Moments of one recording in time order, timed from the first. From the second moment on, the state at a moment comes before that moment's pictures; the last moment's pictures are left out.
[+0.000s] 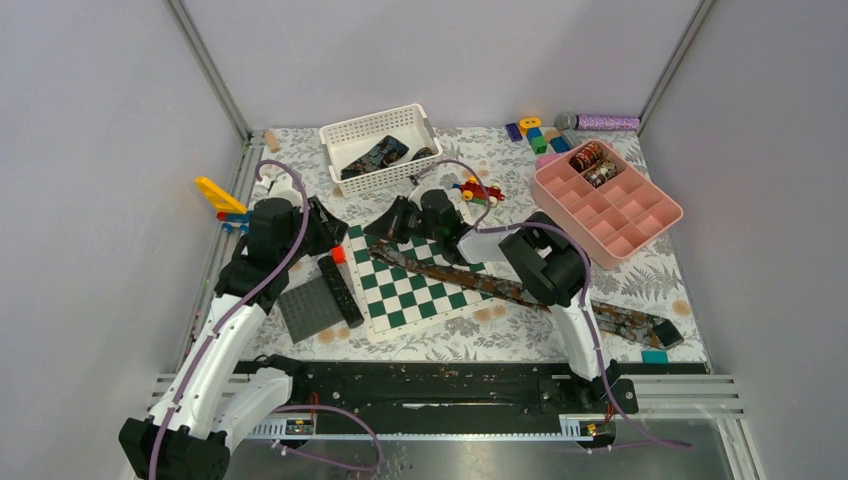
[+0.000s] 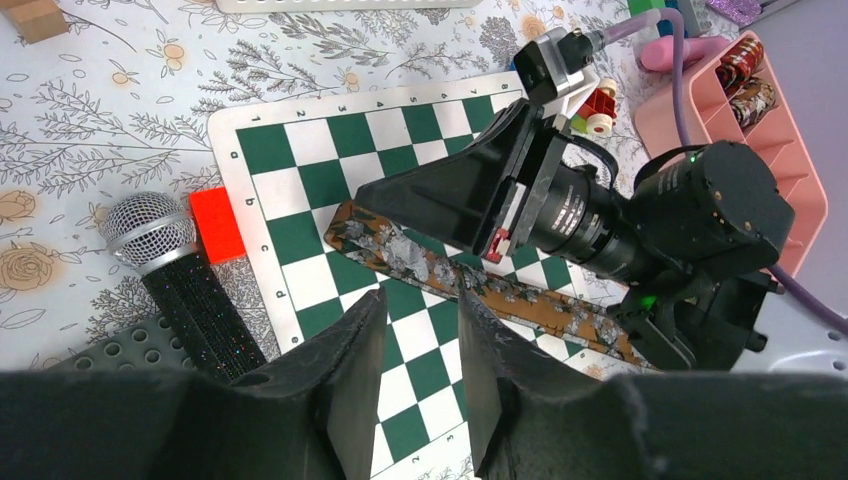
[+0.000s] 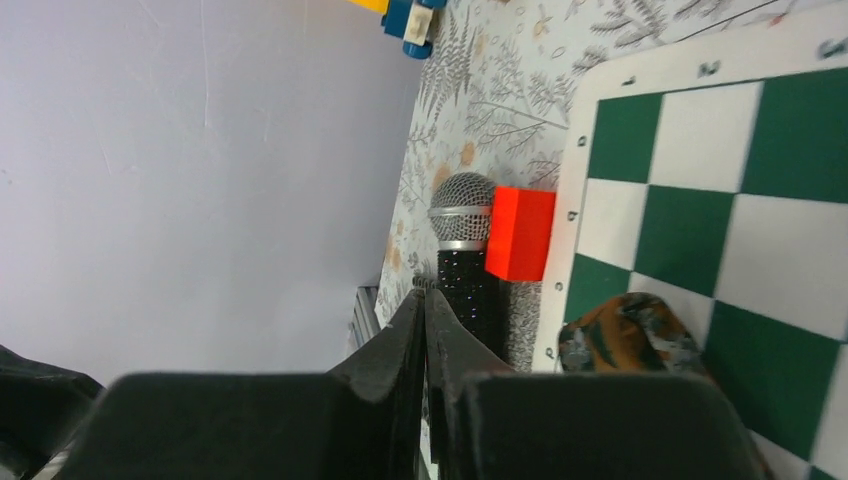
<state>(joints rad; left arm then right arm) -0.25 0.86 0.86 -0.46 0.08 -0.55 0.74 2.21 1.29 0.70 -0.42 1.14</state>
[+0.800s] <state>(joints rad) -0.24 0.87 0.82 -0.45 0.08 -0.55 0.79 2.22 1.17 0.79 -0.29 1.18</state>
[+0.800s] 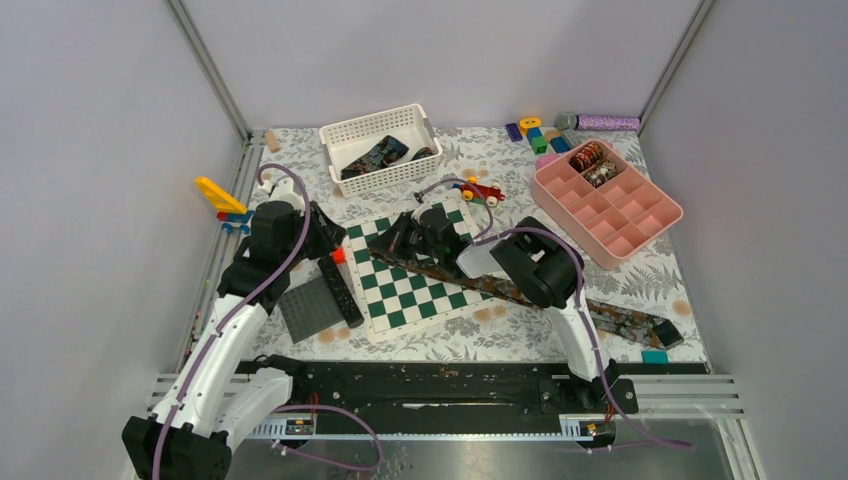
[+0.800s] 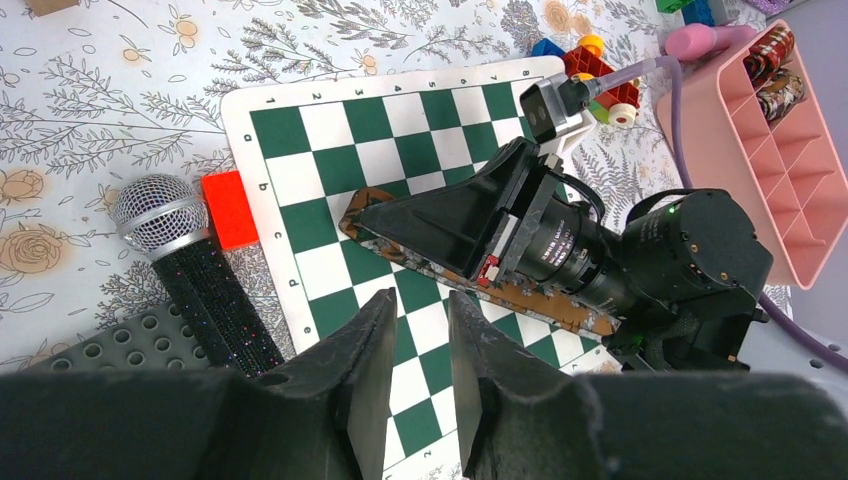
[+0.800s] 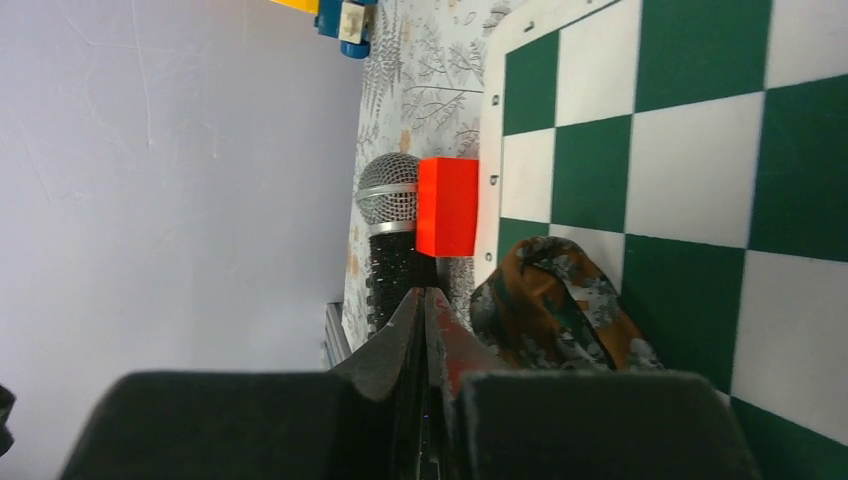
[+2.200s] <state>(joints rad) -0.20 0.87 0.81 -0.46 0.10 -0.52 0.81 2.30 1.27 0.61 -0.21 1.13</state>
